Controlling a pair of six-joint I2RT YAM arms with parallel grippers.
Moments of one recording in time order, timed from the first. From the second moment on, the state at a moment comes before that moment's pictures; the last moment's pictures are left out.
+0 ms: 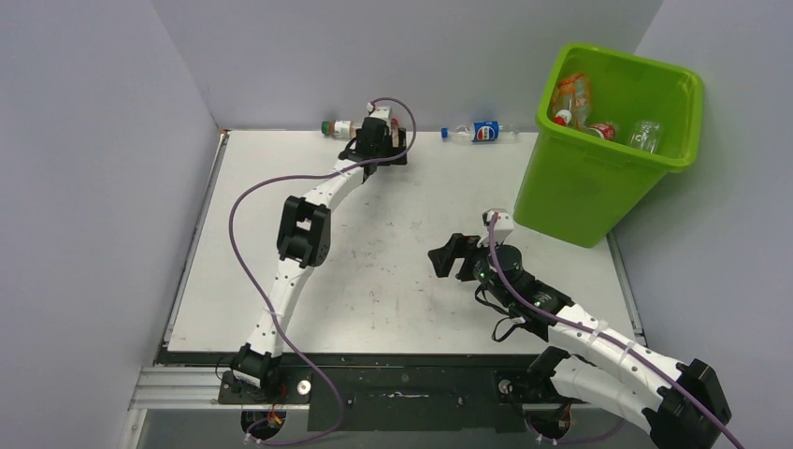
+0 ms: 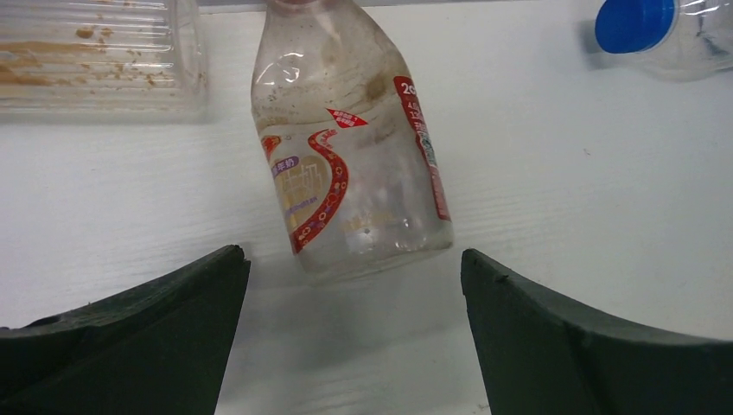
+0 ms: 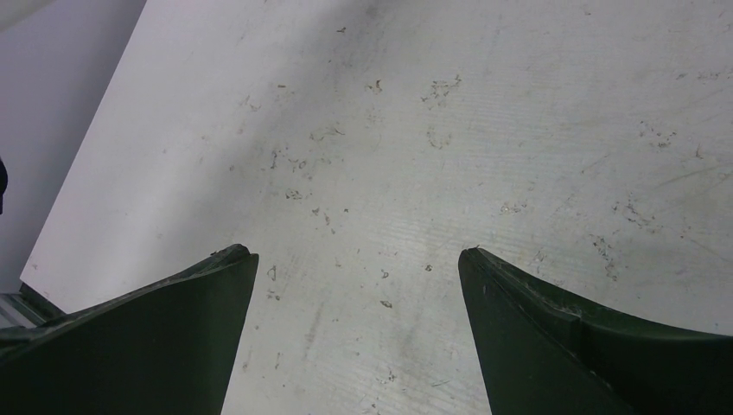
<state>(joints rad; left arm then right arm) -0.42 2.71 2.43 -0.24 -0.08 -0.30 0.73 0.88 0.49 0.04 0.19 0.57</state>
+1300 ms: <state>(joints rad) -0.38 1.39 1.47 0.21 0.12 -0.36 0.73 0.84 0.63 0.05 0.18 0.57</state>
